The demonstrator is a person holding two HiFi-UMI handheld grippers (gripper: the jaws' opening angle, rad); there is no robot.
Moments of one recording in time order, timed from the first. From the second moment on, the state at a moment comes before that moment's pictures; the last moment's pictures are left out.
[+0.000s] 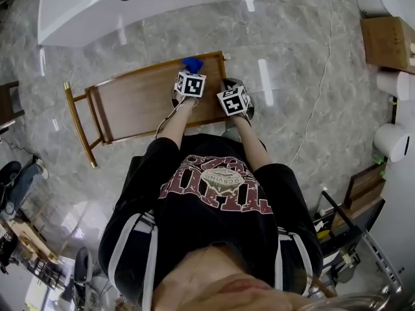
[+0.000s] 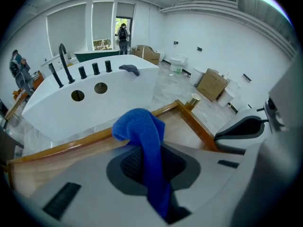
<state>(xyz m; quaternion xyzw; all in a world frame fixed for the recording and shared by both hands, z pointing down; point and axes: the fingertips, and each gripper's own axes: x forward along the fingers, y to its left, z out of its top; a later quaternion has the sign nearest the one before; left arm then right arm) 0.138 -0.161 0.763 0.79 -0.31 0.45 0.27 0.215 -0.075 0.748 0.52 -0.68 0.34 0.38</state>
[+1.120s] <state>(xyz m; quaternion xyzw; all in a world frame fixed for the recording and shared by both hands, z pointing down) 0.218 -0.129 0.769 0.81 -0.27 0.43 0.29 0.217 -0.033 0.753 0.49 -0.69 0.35 0.38</state>
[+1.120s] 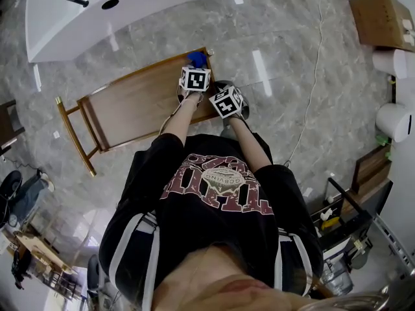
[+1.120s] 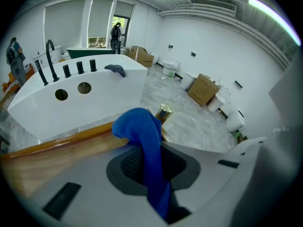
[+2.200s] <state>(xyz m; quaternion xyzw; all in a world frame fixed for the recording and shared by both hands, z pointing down) 0.191 -0.074 0.764 0.81 -0.26 0.38 0.37 0.219 -0.034 0.755 0.52 -0.67 0.39 0.35</state>
